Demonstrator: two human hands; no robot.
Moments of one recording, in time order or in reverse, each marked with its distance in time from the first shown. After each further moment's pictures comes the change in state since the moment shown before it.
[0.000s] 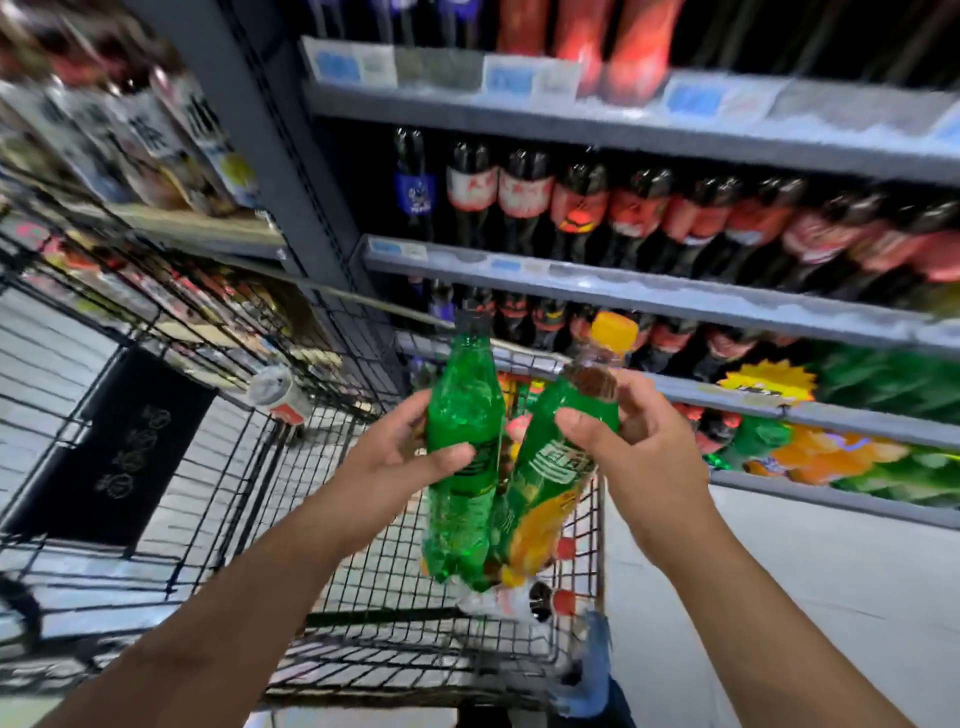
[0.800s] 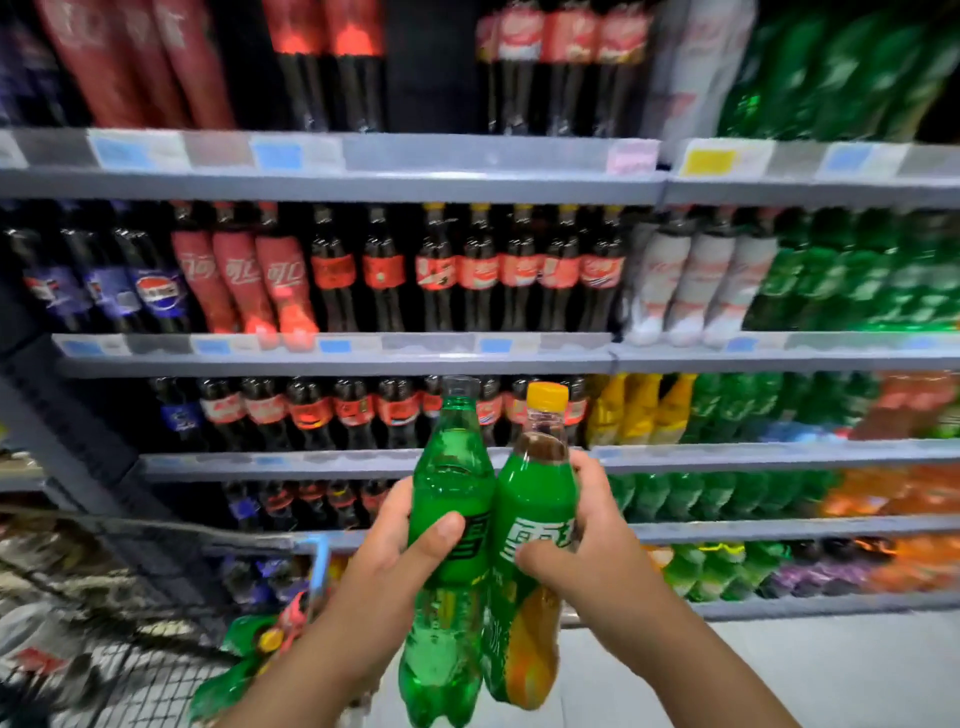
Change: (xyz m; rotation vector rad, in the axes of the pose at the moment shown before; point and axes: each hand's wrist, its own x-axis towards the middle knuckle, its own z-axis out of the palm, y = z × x) left_hand 0.023 0.125 0.363 -0.142 -0.135 0.314; right_hand -0.084 -0.115 -0.326 -0.038 -0.044 -0.117
